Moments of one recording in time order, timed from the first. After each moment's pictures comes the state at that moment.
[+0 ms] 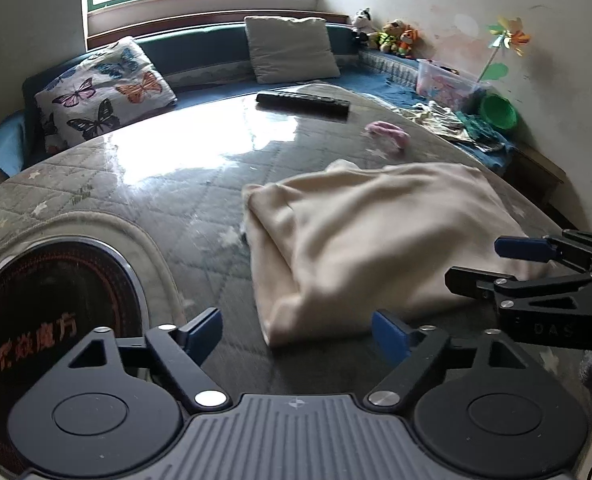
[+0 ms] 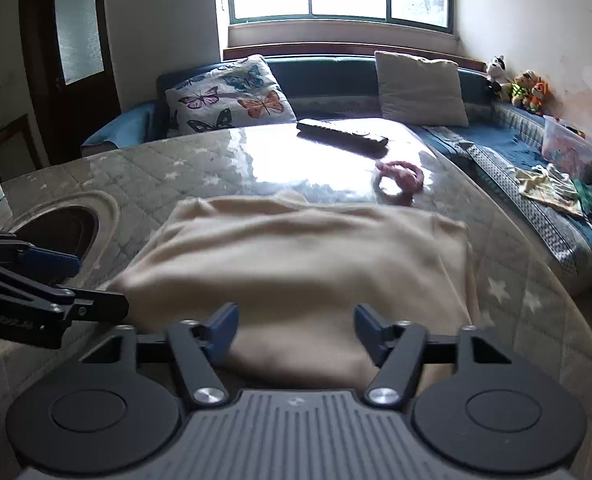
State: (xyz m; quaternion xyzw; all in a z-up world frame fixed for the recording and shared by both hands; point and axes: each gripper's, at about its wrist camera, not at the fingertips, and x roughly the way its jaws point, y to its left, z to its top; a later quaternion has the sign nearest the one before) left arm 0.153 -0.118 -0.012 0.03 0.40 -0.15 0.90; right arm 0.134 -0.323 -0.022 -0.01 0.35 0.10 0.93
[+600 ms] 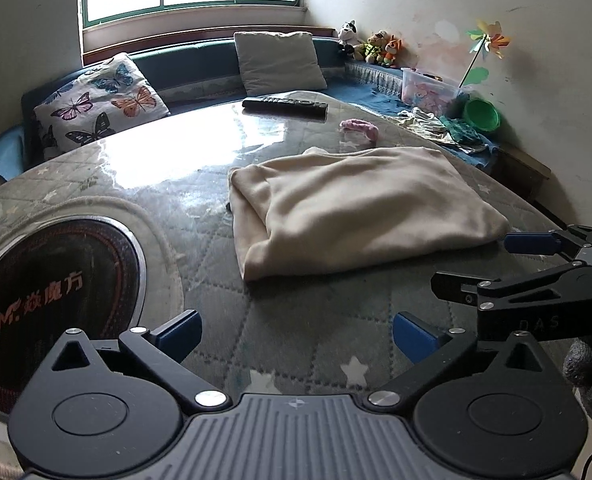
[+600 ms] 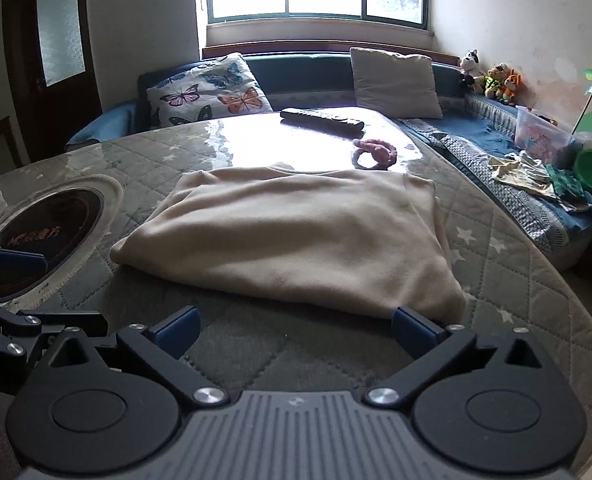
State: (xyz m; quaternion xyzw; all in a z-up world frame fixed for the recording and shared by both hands) left arm 0.095 -0.118 -0.015 0.04 0.37 -0.16 0.91; right arm 0.079 -0.317 -0.024 -0.01 0.35 0.06 0.93
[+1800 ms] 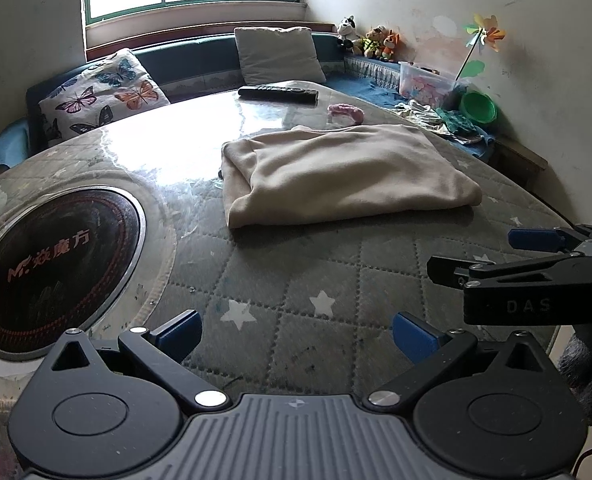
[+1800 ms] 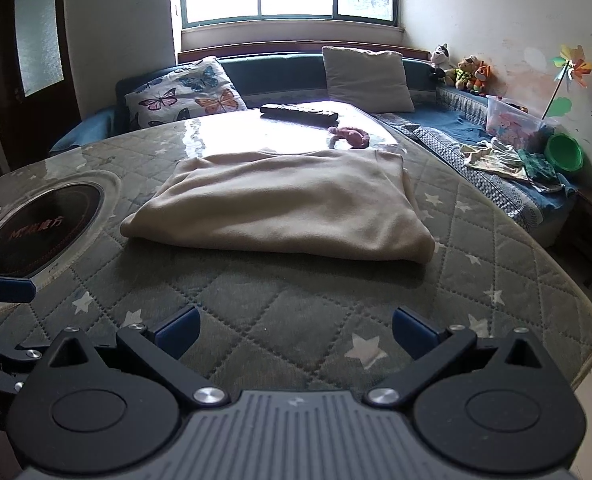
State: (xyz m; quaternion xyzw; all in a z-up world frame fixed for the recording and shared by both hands) left arm 0.044 -0.123 -0.019 0.04 0.38 -0.16 0.91; right arm 0.032 -0.313 -0.025 0.01 0.35 0.02 0.94
